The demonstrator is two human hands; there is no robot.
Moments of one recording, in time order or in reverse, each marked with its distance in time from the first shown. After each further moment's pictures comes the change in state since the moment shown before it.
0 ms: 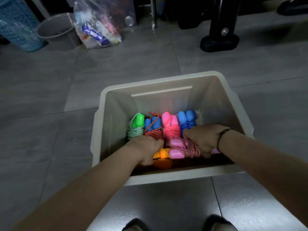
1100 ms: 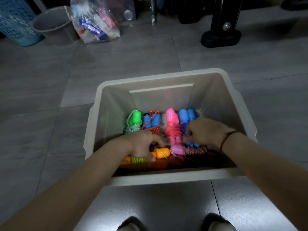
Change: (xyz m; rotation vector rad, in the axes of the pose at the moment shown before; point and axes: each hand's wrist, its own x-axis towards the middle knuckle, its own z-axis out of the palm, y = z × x) left_hand 0.003 -0.011 -0.004 -0.421 -0.081 0.055; right_hand 0.021 0.015 0.022 0.133 0.317 0.120
